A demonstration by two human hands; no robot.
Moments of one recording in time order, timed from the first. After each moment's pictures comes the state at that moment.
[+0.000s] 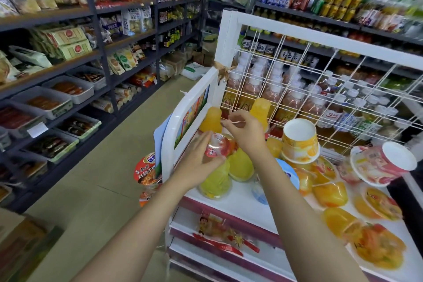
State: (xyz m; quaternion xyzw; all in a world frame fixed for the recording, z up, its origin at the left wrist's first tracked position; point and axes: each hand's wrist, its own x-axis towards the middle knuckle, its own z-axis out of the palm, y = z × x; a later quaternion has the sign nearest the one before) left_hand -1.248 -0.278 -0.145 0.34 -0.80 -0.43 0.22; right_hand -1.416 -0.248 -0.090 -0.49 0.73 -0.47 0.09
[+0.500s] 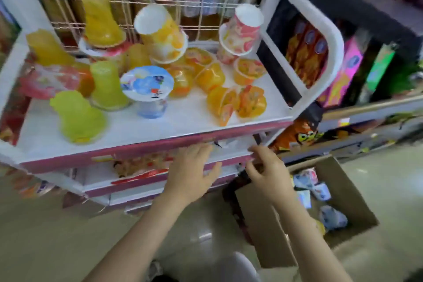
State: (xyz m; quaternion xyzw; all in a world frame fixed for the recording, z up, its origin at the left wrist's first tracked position) left_hand -1.315 -0.039 -0.221 0.05 -0.94 -0.31 0.15; right_hand -1.402 0.157 -0.215 -0.24 0.91 -0.33 0.01
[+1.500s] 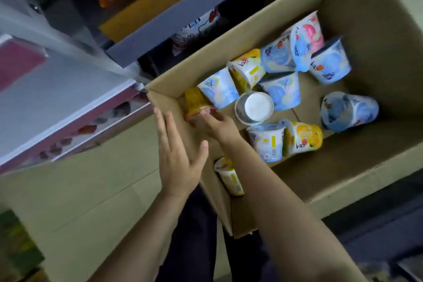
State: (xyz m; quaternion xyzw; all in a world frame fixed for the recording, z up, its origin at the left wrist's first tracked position) left_hand -1.448 0.322 -0.607 0.22 -0.91 -0.35 0.01; right_hand -1.538 0.412 -0.685 0.23 0.62 -0.62 0.43
